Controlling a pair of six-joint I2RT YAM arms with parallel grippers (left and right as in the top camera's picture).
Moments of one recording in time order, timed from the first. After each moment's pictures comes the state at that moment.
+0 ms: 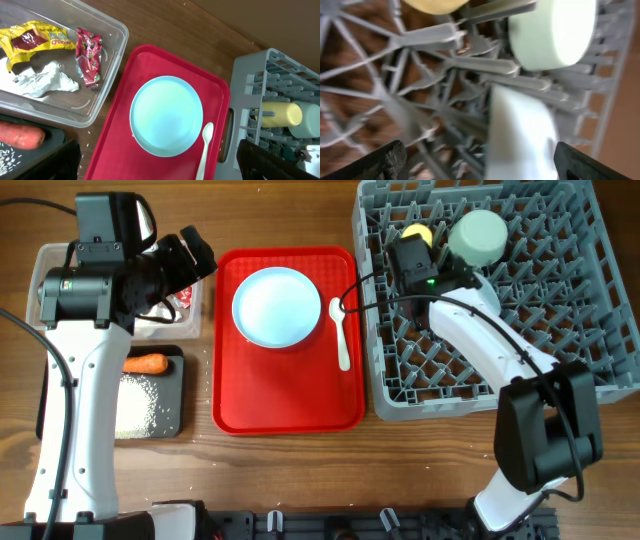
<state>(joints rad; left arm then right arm) -0.01 1.49 1.59 -1.01 0.12 -0.49 0.35 1.85 1.31 -0.67 0.65 -0.30</state>
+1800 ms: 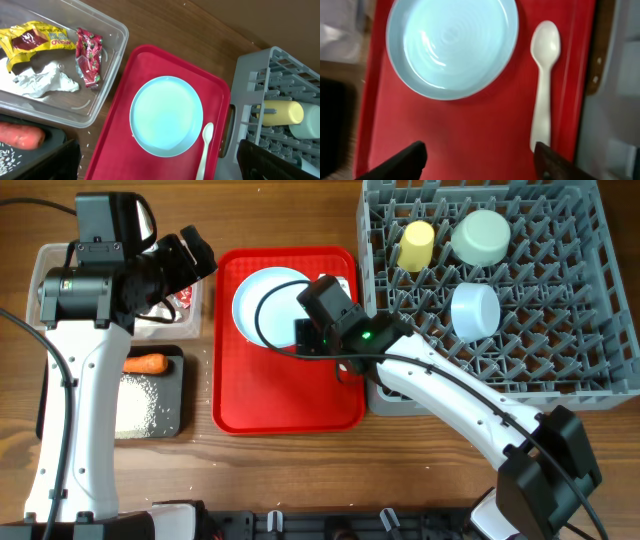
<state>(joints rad) -0.01 1.49 1.59 -1.01 0.12 -0.49 0.74 1.72 1.32 -0.65 0.09 0.59</state>
